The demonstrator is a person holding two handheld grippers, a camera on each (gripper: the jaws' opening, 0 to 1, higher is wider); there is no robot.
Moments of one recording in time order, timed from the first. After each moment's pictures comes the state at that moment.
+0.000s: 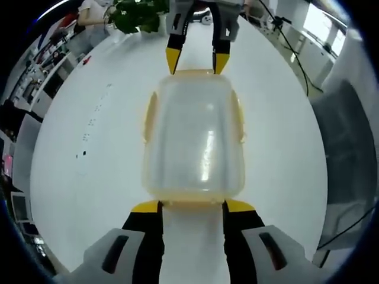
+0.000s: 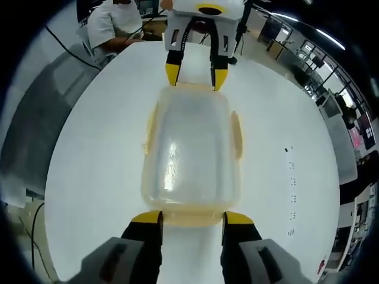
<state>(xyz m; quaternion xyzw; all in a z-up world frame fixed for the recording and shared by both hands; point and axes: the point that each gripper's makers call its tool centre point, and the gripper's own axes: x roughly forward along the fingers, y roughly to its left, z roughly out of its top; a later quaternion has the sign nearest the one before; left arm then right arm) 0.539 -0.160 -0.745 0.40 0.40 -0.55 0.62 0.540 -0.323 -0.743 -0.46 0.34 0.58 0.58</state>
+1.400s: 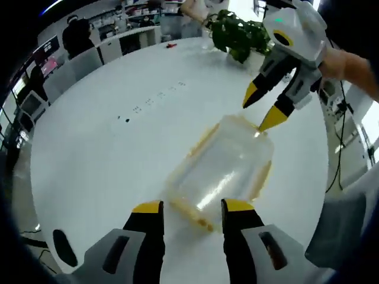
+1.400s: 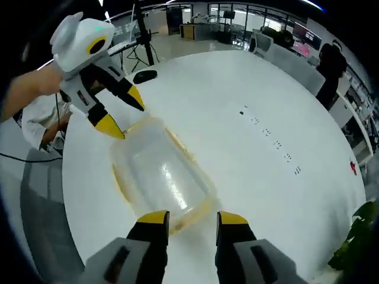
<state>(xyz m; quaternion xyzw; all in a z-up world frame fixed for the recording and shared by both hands) 0.553 -0.169 -0.714 0.15 0.46 -0.36 0.80 0.556 -0.312 -0.716 -0.17 0.50 0.40 0.75</state>
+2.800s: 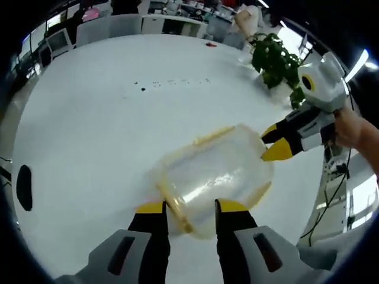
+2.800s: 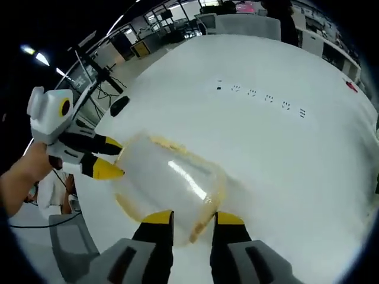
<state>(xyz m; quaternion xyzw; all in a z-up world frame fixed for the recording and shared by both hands) 0.541 -0.178 -0.745 -0.01 0.52 -0.27 0.81 0.544 -0.309 -0.735 0.00 0.57 0.34 0.75</state>
